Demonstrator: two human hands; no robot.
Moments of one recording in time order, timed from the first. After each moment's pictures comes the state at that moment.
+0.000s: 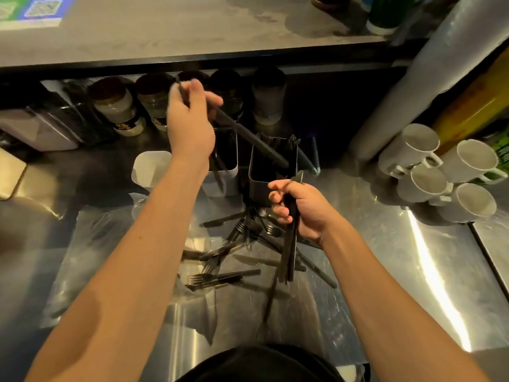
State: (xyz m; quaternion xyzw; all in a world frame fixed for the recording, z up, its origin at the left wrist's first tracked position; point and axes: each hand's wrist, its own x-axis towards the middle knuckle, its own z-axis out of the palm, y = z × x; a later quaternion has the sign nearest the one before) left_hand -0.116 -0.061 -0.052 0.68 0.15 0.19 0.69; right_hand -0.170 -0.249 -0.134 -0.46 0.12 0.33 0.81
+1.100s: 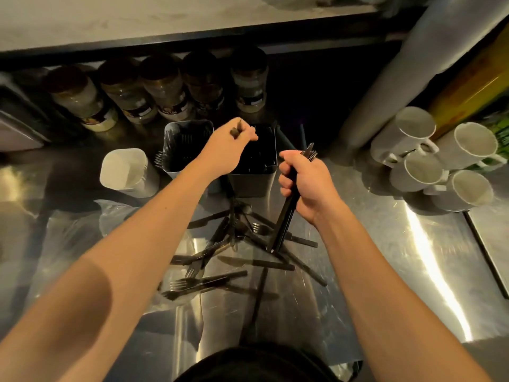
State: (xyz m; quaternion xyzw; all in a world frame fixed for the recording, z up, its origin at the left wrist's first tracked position) left_hand -0.065 -0.103 -0.142 0.86 0.04 -0.11 0.50; right_hand -0.131 -0.271 -0.135 -0.54 0.21 0.17 0.80
